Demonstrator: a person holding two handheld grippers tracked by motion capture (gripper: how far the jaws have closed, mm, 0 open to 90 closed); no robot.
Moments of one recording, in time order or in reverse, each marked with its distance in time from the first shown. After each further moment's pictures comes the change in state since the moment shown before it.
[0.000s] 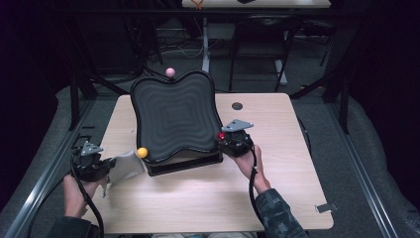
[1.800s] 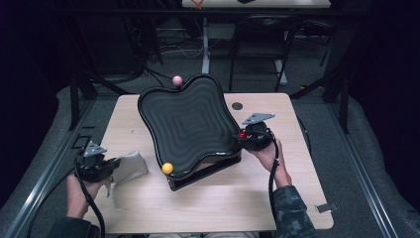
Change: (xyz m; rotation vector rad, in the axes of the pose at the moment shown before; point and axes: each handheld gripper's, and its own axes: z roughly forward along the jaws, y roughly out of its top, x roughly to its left) left arm -0.010 0.003 0.001 -0.029 -0.050 0.028; right arm -0.054 -0.008 -0.025 0.085 0.016 0.016
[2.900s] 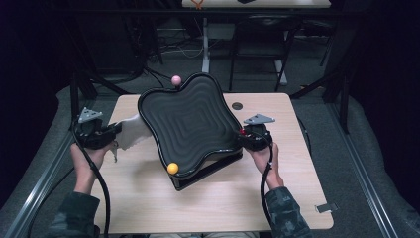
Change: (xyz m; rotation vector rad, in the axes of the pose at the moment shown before) left arm 0.012 0.090 -0.004 -0.192 0.055 -0.086; right arm 0.006 -0.007 0.009 -0.067 -0.159 0.121
